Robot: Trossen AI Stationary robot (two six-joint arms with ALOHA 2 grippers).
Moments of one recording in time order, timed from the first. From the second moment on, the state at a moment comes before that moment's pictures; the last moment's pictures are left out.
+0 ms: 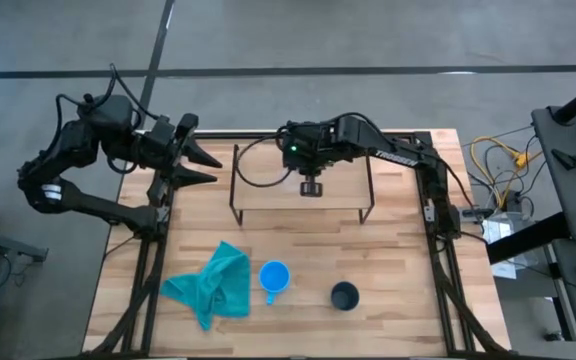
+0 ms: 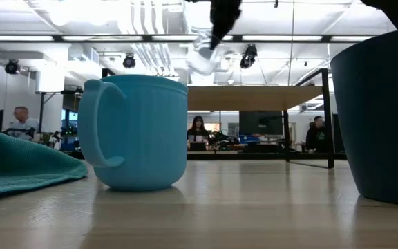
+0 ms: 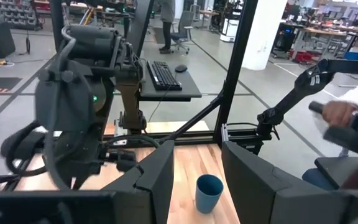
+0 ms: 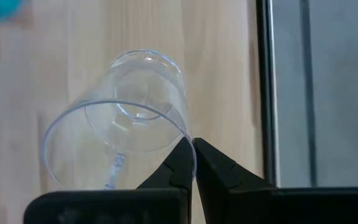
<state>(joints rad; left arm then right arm) 0.12 1.04 1.66 -0.75 0.34 -0.04 -0.14 2.05 2.36 -1.46 0.21 -0.22</state>
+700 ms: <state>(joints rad) 0.12 1.04 1.66 -0.76 0.34 -0.04 -0.17 1.84 2.32 -1.57 0.23 -0.15</state>
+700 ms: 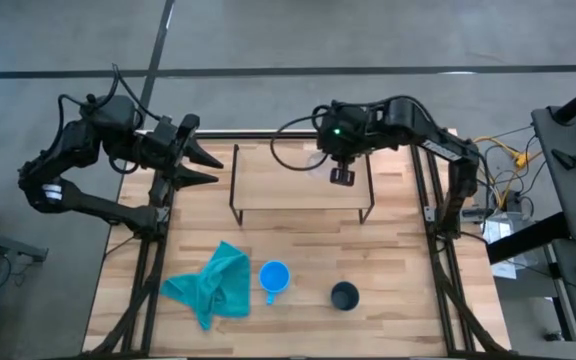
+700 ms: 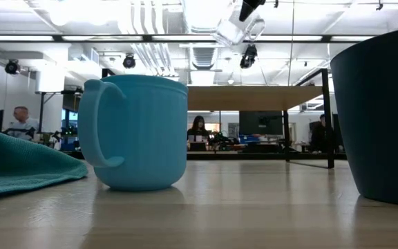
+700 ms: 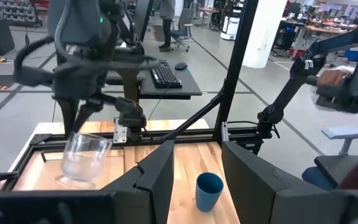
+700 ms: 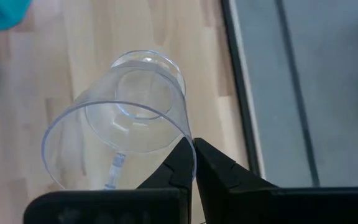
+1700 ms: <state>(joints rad) 0.12 1.05 1.66 -0.78 0.31 -0.04 -0.23 1.64 1.78 -1.57 0.28 -0.12</state>
